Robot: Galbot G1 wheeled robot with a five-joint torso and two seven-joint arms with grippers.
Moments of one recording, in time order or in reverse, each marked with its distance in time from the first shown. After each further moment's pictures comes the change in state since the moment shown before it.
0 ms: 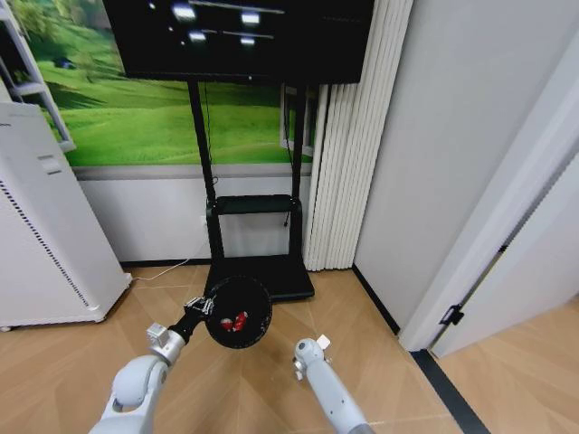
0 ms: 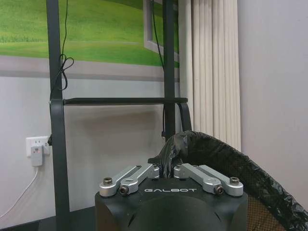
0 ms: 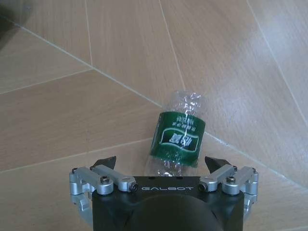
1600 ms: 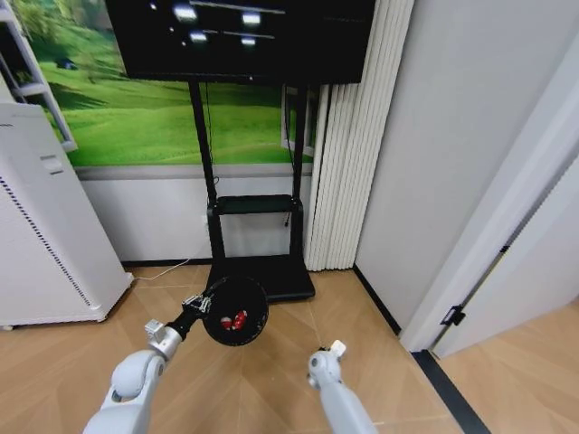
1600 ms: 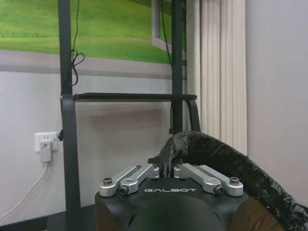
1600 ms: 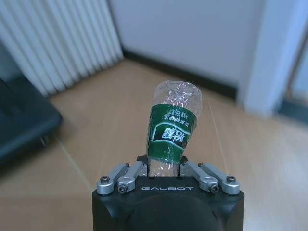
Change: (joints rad) left arm -0.033 0.043 -0.037 0.099 -0.051 -0.039 0.047; right arm -0.269 -0.127 0.165 0.469 -0.607 -0.039 -0.283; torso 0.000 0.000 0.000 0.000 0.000
